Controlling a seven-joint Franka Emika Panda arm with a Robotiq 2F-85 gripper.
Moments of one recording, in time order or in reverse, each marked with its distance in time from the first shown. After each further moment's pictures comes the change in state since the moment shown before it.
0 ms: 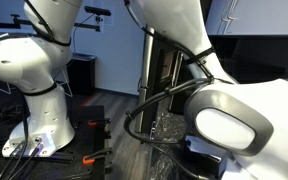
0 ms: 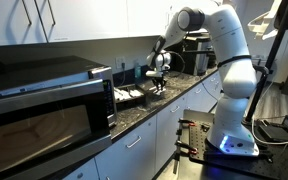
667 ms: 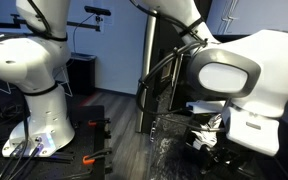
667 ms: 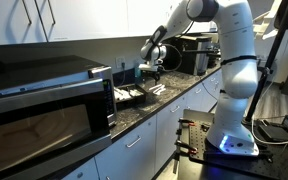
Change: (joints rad) arm 0.068 -0.168 0.077 -0.055 -0.011 0.003 -0.122
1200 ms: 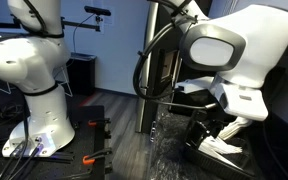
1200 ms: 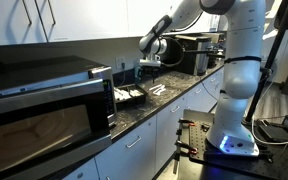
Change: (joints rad) arm 0.007 -0.152 0.075 -0.072 0.052 -0.114 -0.292
